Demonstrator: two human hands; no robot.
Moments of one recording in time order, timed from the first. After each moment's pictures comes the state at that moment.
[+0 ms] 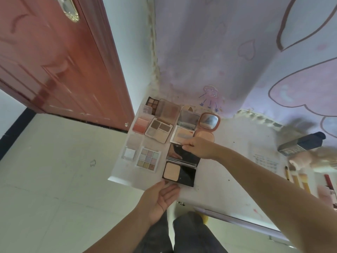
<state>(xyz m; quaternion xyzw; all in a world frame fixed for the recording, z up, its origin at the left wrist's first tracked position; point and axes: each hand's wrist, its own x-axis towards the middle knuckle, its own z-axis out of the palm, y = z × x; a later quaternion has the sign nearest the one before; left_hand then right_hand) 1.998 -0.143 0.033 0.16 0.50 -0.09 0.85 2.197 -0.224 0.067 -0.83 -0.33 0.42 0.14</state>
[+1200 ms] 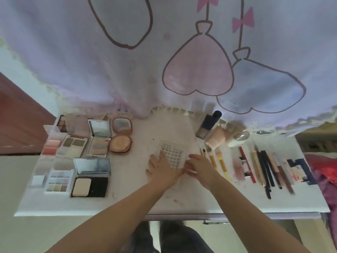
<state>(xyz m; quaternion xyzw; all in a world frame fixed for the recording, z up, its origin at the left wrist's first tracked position) 2.169 -0.373 0.037 0.87 0.29 -0.26 0.31 2.204 -0.485 0.053 -0.64 0.26 0.34 0.64</state>
